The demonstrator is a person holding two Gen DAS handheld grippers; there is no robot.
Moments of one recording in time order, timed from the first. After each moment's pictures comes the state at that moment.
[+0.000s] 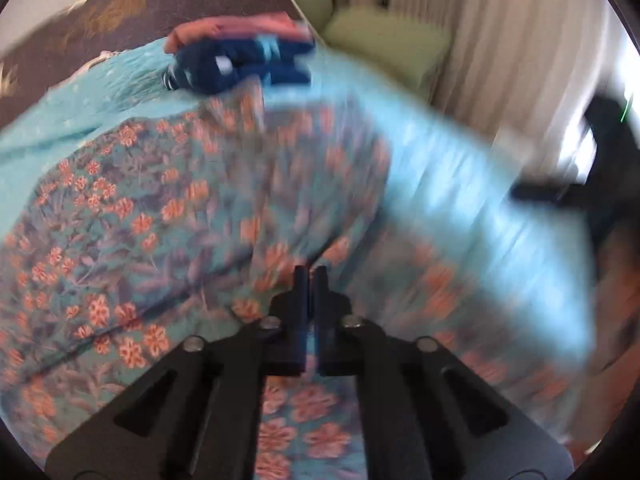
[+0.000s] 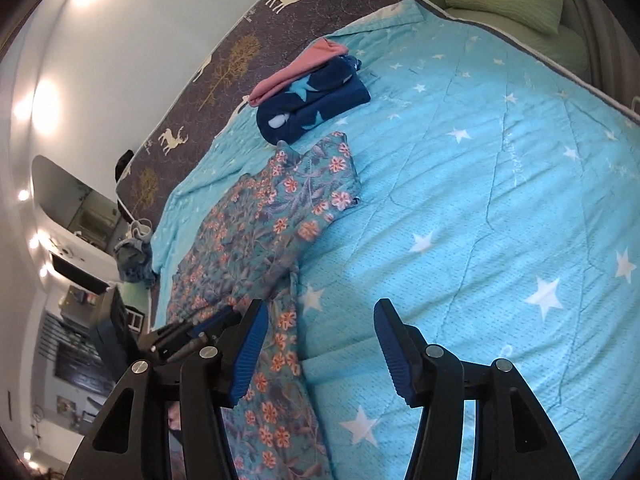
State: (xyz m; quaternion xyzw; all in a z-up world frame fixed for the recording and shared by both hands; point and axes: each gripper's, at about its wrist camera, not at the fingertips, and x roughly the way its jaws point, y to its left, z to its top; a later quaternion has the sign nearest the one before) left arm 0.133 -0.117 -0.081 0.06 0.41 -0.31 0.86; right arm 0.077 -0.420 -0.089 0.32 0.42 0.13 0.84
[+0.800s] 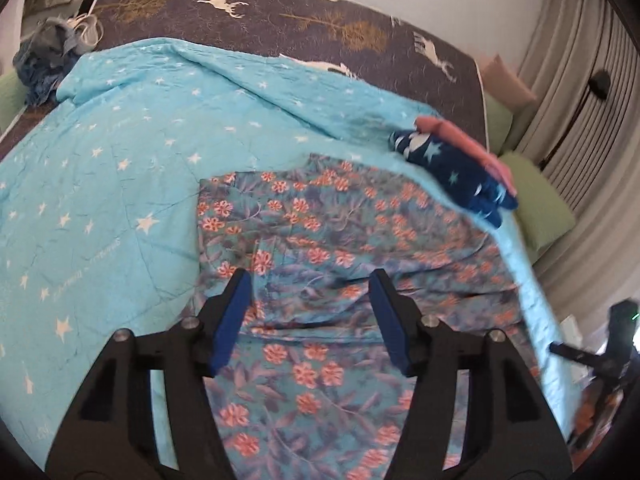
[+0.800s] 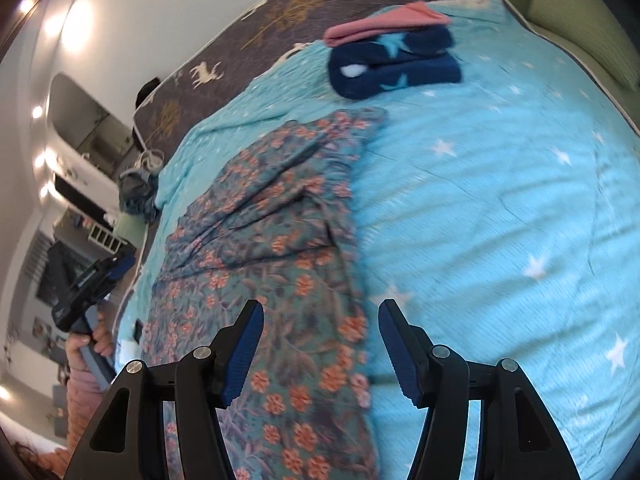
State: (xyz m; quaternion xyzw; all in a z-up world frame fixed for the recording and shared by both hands) left arm 0.145 0.131 -0.064 -0.13 0.38 -0.05 0.91; right arm 0.114 -0.332 -0.083 0.20 0.46 0.20 0.84
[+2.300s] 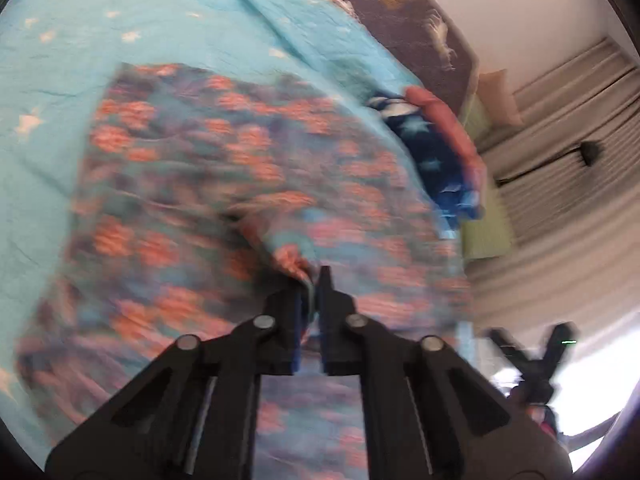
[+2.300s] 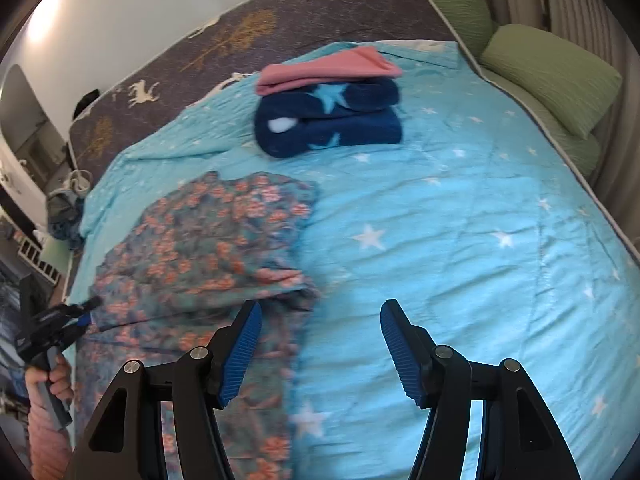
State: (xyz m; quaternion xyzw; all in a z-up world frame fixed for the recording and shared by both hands) left arm 0.199 0.138 -0.108 -0.33 0.45 -0.18 0.81; right arm 0.167 -0.356 -0.065 0.14 0.44 0.06 0.89
